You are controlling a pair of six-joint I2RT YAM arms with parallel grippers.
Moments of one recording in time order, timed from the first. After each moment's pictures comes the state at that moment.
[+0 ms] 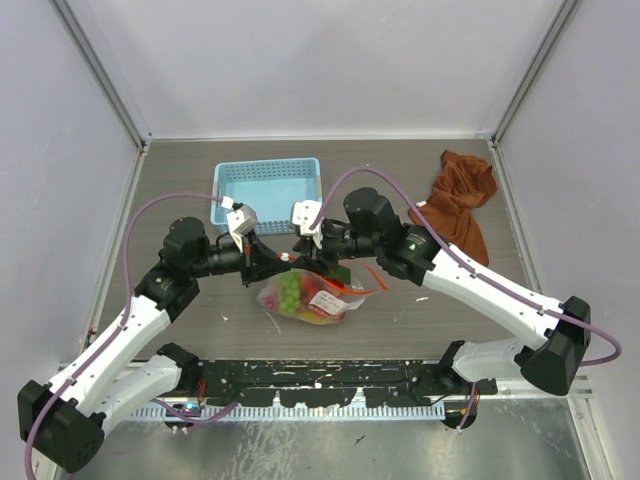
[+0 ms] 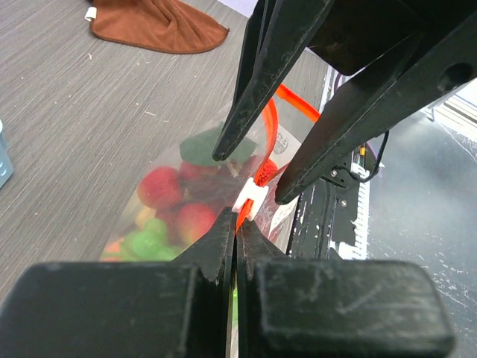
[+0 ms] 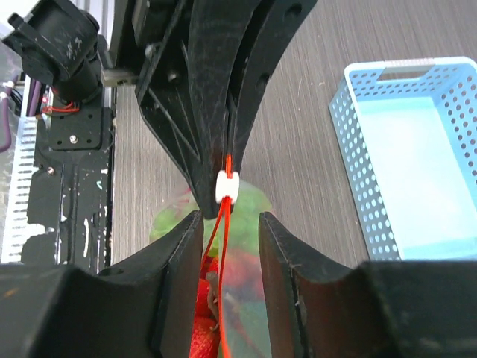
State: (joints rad) left arm -0.47 0.86 0.68 -0.02 0.83 -0.19; right arm 0.90 1.26 1.19 -0.34 -0.48 -0.34
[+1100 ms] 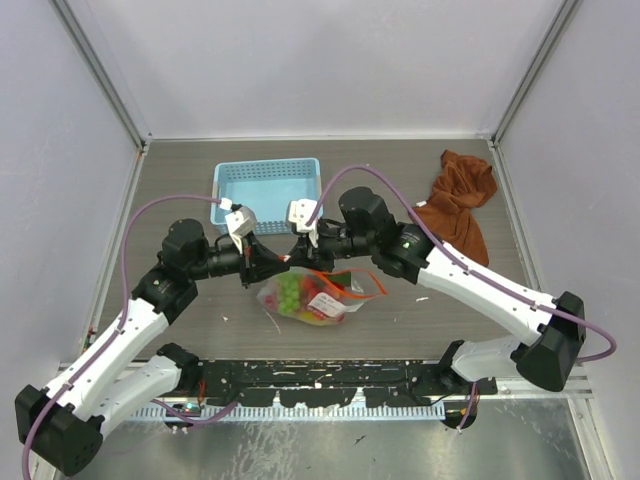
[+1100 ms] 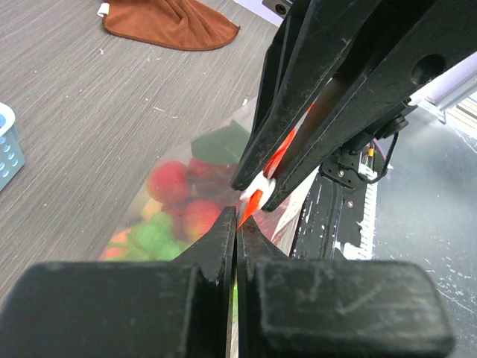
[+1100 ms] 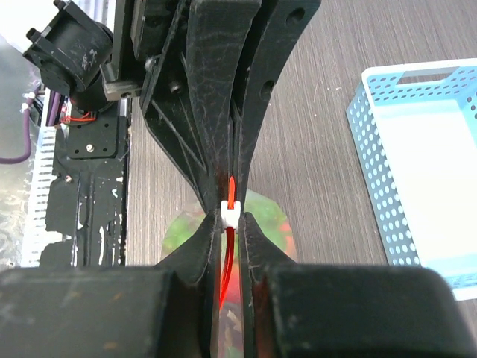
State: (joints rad) left arm -0.48 0.83 0.68 -0.06 0.78 -0.17; right arm 0.89 1.31 1.21 -0.31 -0.53 -0.29
